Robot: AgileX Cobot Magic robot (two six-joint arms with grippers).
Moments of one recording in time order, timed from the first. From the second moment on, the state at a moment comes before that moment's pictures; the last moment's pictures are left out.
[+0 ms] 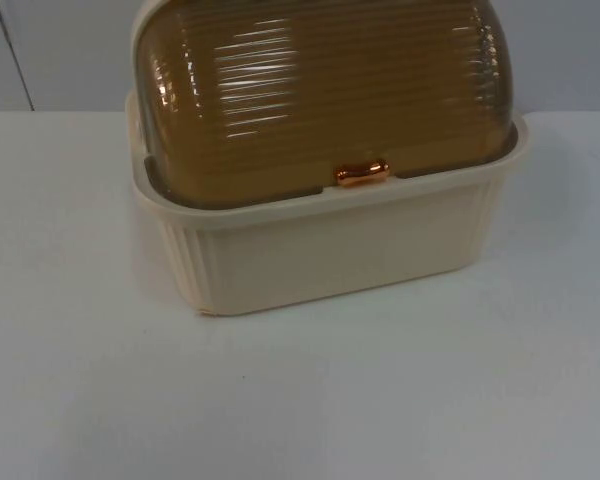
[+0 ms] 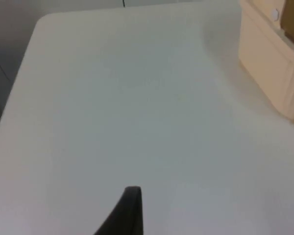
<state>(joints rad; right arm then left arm) 0.08 0.06 -0.56 0.05 1.08 0.08 -0.04 0.11 -0.56 0.05 1.06 0.00</state>
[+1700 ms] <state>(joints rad) 0.08 0.83 -0.78 -0.25 0.56 0.24 -0.17 1.04 -0.91 -0.05 0.49 0.14</state>
